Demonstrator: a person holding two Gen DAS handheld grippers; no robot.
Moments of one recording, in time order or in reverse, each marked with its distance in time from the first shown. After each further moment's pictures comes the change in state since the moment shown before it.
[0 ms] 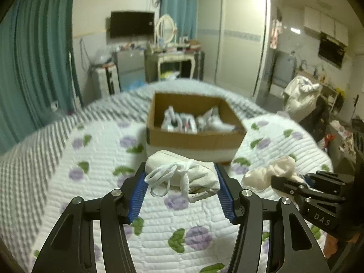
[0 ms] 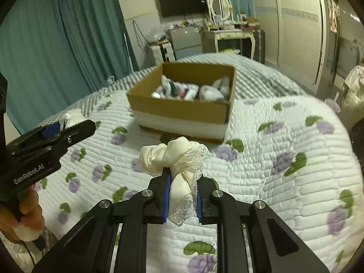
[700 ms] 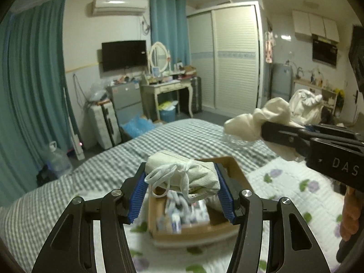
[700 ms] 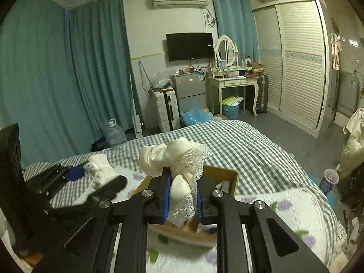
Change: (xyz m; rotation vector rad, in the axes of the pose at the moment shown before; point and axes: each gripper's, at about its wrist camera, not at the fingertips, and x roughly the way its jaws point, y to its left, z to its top) left arm 0.095 0.001 0.126 0.098 -0.141 0.016; right arm 0.007 0.003 0.185 -0.056 -0.247 -0.007
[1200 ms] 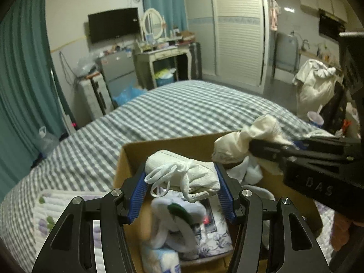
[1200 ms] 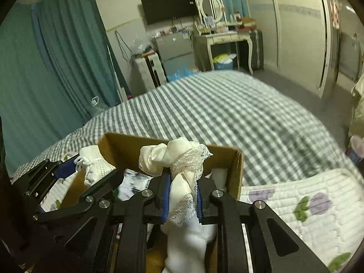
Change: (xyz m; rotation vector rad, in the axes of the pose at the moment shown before) left arm 0.146 -0.004 -0.034 0.034 0.201 0.004; right arm 0.185 -0.080 -0.044 0.132 0.239 0.003
